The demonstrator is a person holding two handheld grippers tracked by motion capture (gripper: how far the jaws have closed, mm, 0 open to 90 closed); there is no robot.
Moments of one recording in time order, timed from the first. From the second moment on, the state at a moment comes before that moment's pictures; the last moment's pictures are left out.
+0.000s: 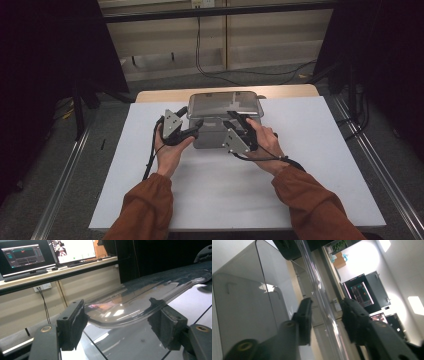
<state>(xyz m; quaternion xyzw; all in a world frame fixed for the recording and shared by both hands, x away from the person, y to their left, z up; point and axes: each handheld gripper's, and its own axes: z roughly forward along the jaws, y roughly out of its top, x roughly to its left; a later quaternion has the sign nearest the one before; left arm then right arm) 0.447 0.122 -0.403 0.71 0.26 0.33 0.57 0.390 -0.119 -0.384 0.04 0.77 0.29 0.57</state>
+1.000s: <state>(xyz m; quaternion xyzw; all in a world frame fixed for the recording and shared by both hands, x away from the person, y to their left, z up) 0.449 0.123 -0.403 0.70 0.28 0.32 0.58 0.418 -0.189 -0.393 0.30 0.74 0.44 0.41</state>
